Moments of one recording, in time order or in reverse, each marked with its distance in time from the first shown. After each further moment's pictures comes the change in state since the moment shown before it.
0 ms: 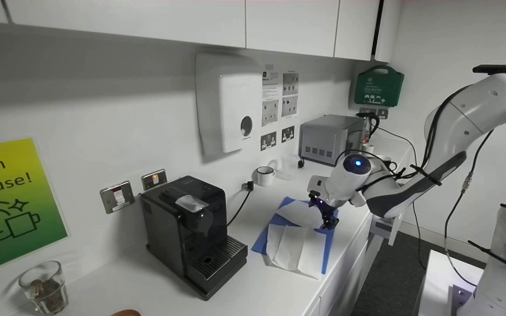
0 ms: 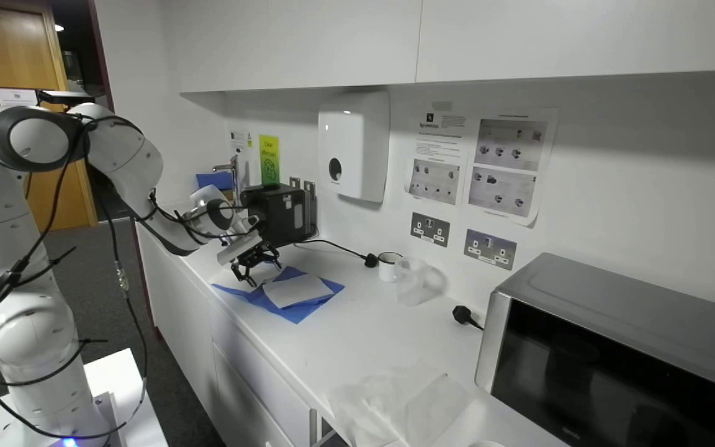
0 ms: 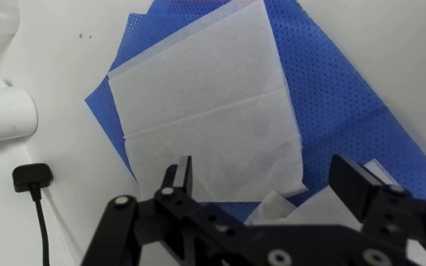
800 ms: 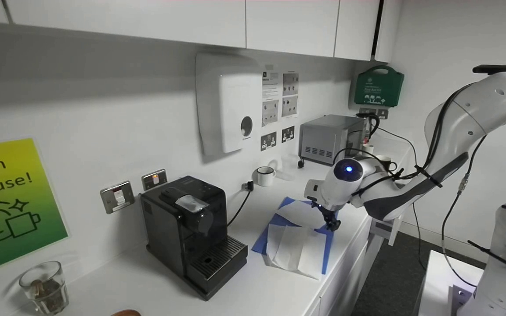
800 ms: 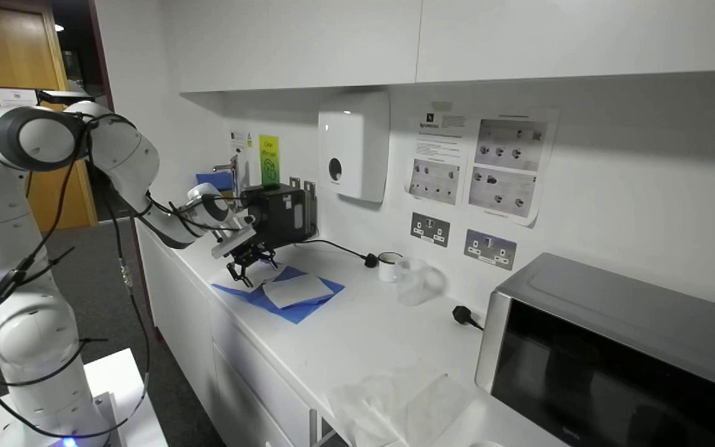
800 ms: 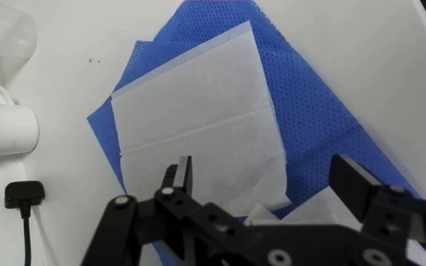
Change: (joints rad) arm 0.041 0.006 0.047 0.044 0.000 -0.216 0.012
